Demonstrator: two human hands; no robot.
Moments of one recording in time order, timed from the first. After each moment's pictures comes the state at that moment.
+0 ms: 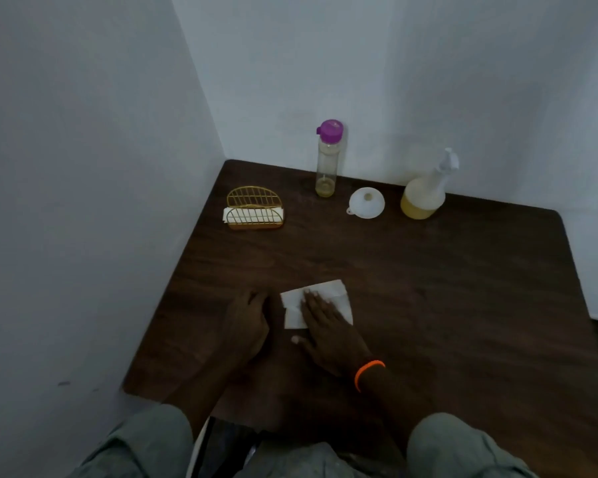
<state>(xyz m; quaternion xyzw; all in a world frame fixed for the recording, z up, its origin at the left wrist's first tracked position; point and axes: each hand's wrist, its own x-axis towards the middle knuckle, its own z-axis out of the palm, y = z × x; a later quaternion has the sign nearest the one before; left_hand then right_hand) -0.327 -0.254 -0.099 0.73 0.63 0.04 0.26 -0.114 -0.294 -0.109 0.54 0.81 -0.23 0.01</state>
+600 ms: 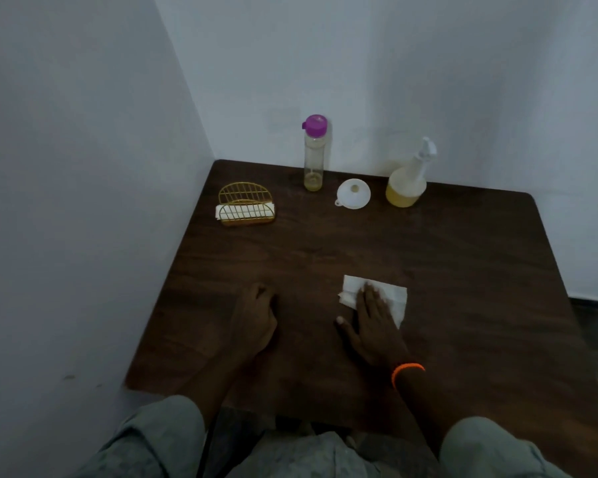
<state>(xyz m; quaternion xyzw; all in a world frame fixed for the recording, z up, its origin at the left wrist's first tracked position) -0.315 -0.268 -0.088 0.75 0.61 0.10 0.22 -0.052 -0.340 -0.107 0.73 0.64 -0.23 -0.03</state>
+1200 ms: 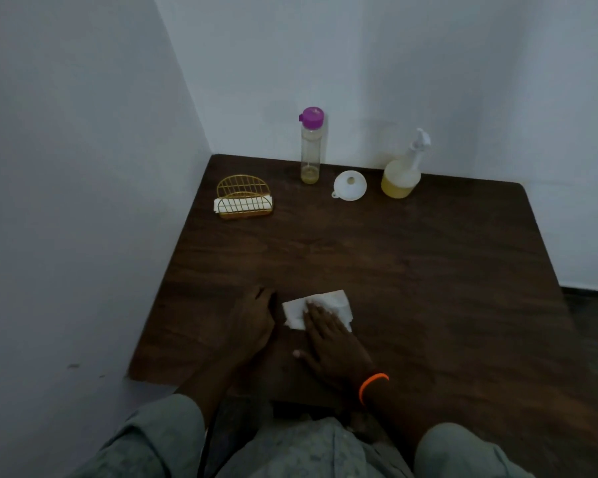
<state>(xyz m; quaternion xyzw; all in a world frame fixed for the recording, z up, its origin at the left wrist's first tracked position) -0.331 -0.289 -0.090 0.79 0.55 0.03 0.26 -0.122 -0.373 -0.119 0.59 0.79 -0.17 0.01</state>
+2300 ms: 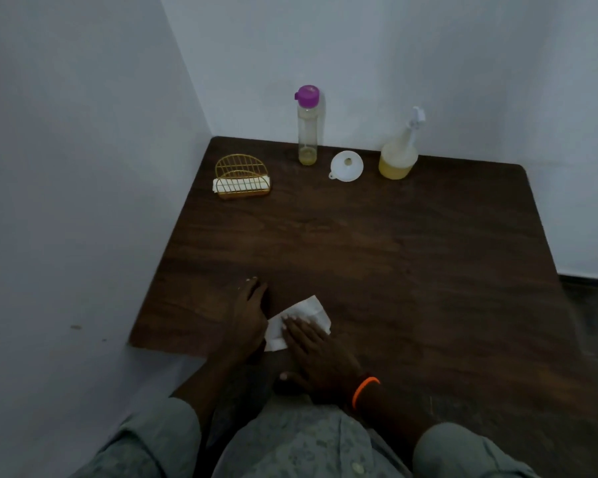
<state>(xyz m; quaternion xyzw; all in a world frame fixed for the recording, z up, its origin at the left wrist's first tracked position) -0.328 -0.344 -0.103 0.79 0.59 0.03 0.17 -0.136 -0.432 -0.121 0.48 0.86 -0.18 0.01</state>
